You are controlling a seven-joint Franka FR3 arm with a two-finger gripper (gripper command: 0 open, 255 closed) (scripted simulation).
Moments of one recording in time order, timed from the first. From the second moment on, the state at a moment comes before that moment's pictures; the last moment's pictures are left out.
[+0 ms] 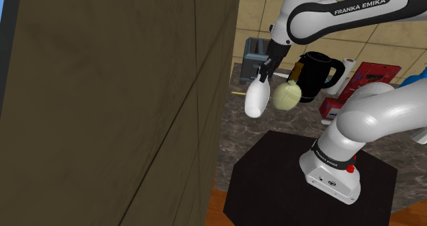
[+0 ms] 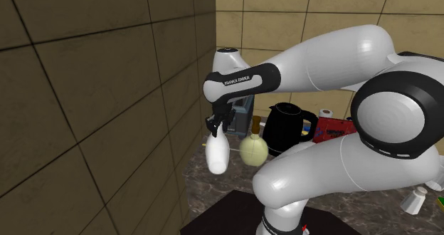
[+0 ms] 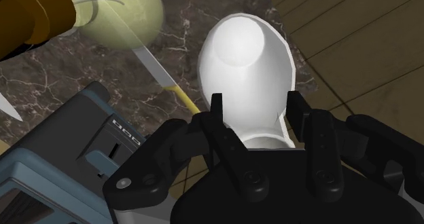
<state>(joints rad) -0.06 -0.75 -0.02 -2.78 0.00 2.14 -0.09</state>
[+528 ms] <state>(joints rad) -0.06 -0.76 -0.02 -2.76 0.00 2.12 -0.09</state>
